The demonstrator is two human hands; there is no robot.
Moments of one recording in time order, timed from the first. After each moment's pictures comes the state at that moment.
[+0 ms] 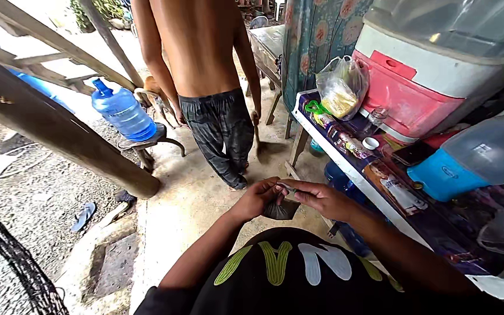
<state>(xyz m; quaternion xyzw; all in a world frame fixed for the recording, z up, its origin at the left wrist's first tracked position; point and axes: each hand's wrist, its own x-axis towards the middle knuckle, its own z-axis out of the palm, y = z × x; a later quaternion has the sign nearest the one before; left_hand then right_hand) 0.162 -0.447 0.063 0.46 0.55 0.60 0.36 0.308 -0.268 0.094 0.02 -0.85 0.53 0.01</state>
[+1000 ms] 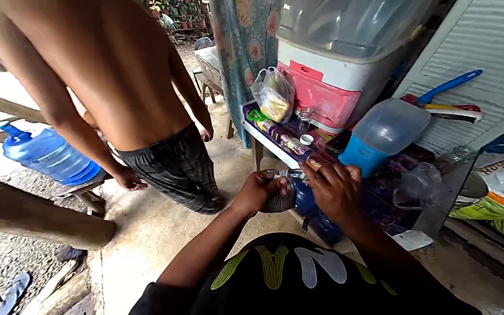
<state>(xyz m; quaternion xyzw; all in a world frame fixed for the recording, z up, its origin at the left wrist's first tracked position) 0.267 -0.313 0.107 0.43 0.56 0.59 0.39 0.434 -0.182 0.078 -0.17 -0.86 -0.15 0.46</state>
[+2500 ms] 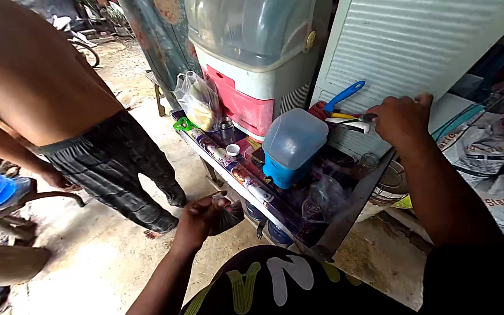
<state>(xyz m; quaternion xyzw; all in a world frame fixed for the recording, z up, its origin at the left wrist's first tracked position) 0.396 -0.194 0.073 0.40 0.61 0.63 0.25 0.672 0.174 0.197 -0.43 -0.88 -0.09 0.16</state>
